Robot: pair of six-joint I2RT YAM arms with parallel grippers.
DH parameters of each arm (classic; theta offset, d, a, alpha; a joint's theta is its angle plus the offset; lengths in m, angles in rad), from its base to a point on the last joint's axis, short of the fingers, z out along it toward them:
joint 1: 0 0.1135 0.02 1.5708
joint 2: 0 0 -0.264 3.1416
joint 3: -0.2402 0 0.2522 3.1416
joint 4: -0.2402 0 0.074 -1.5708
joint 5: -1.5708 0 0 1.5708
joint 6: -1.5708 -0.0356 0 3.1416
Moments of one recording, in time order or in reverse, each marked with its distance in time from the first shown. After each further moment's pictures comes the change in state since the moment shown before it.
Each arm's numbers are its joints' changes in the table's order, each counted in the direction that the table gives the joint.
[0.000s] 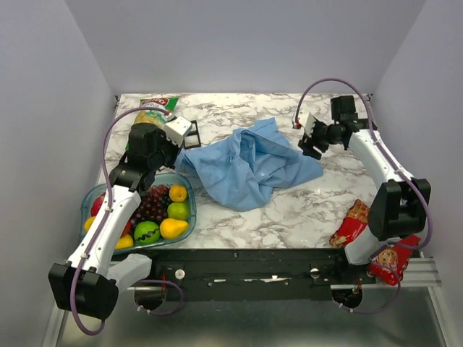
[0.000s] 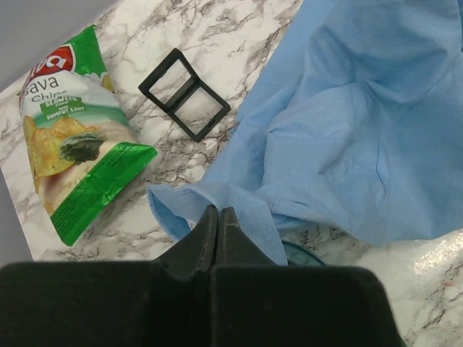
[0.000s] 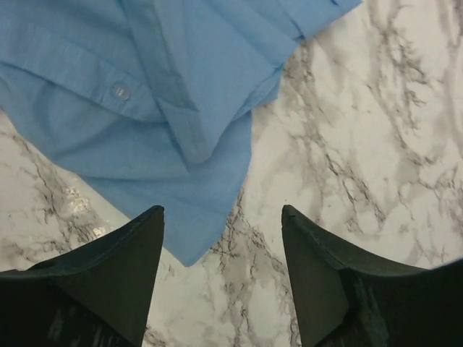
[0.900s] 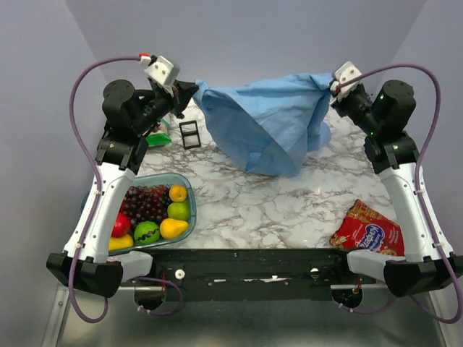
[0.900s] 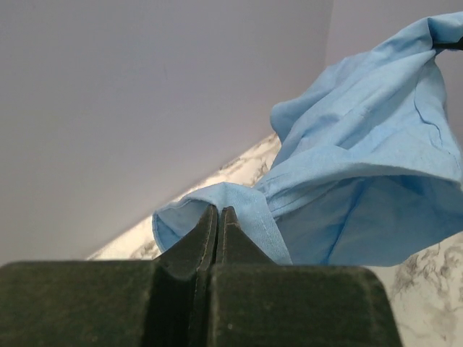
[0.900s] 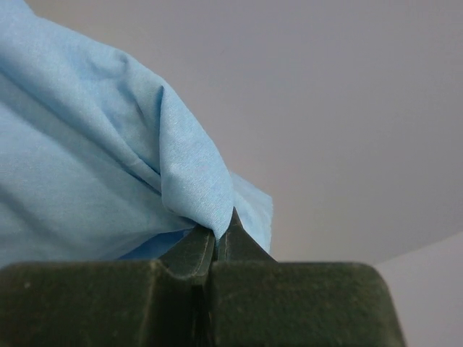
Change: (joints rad) left arm 0.000 -0.177 -0.488 0.309 -0.317 0.314; right arm 0.043 0.398 -0.092 0.478 -0.174 -0.406
